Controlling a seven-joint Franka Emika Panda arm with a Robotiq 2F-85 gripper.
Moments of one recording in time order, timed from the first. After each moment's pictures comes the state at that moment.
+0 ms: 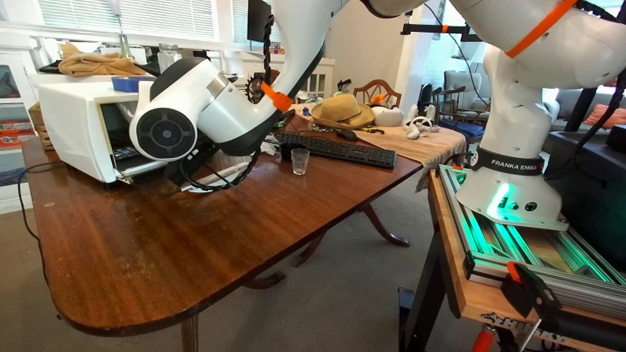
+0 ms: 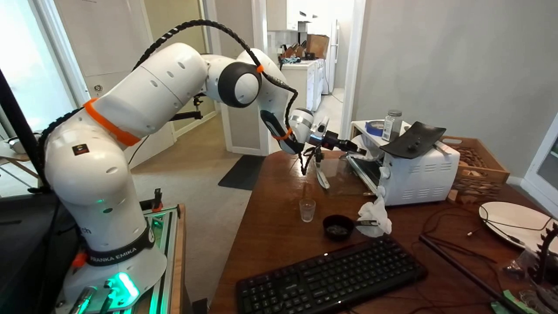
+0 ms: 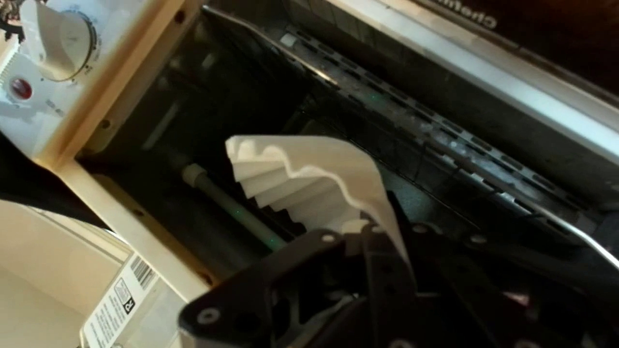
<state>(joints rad) 0.40 0.97 0.12 -1.35 -1.78 1.97 1.68</state>
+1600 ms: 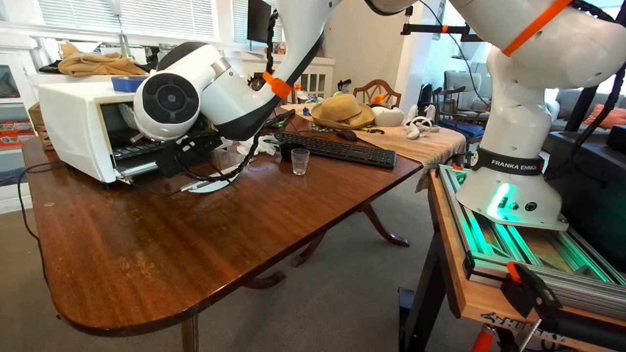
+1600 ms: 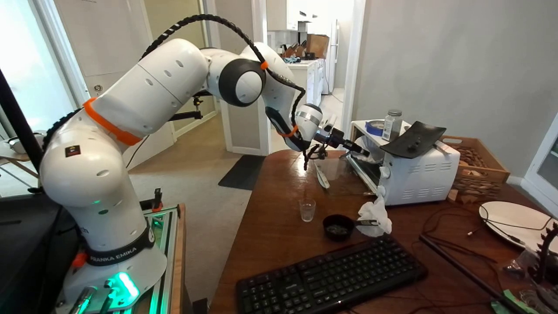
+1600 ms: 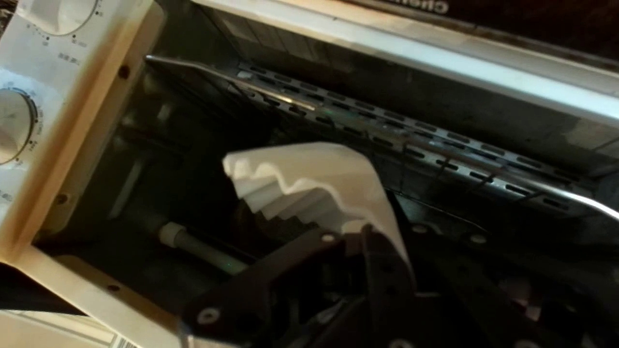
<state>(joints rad) 0.30 0.93 0.18 -1.36 -1.75 2.12 1.77</state>
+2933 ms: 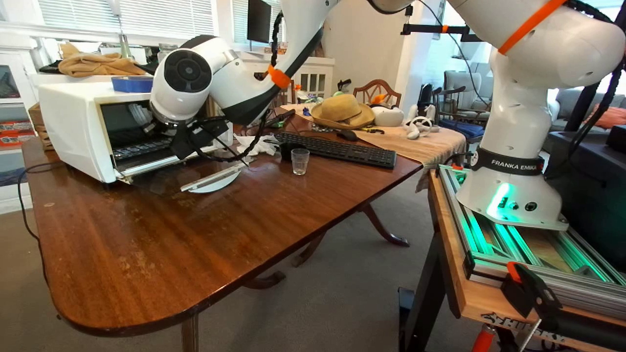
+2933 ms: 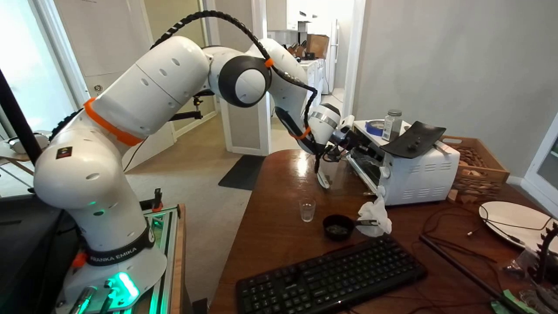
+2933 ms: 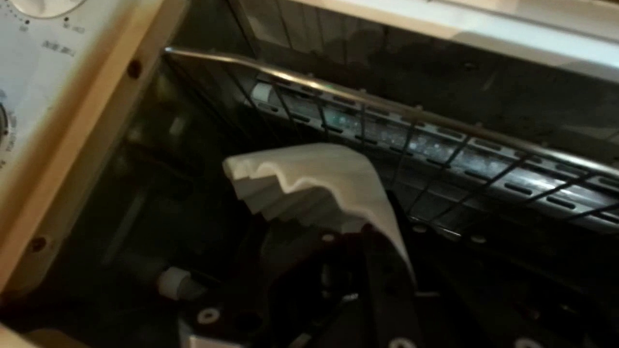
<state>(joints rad) 0.20 0.91 0.15 -1.36 -1.69 2.33 1.66</state>
